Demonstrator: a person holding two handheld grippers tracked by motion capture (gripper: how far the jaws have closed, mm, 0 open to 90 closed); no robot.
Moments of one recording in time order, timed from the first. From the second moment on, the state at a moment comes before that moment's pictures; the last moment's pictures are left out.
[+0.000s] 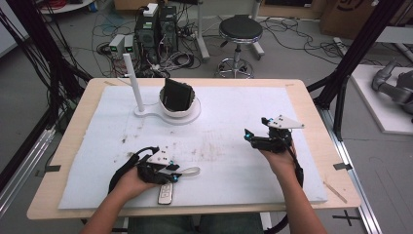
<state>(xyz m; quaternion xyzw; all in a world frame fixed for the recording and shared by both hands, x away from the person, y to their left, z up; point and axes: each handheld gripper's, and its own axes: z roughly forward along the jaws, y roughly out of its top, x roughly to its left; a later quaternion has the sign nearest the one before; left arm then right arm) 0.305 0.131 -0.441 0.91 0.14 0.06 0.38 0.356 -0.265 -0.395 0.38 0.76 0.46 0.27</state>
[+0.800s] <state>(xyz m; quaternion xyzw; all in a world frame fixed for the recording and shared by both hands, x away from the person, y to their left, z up) 0.316 0.185 -0.382 0.80 0.25 0.15 0.53 0.363 -0.262 -0.401 0.39 0.76 0.45 0.25</state>
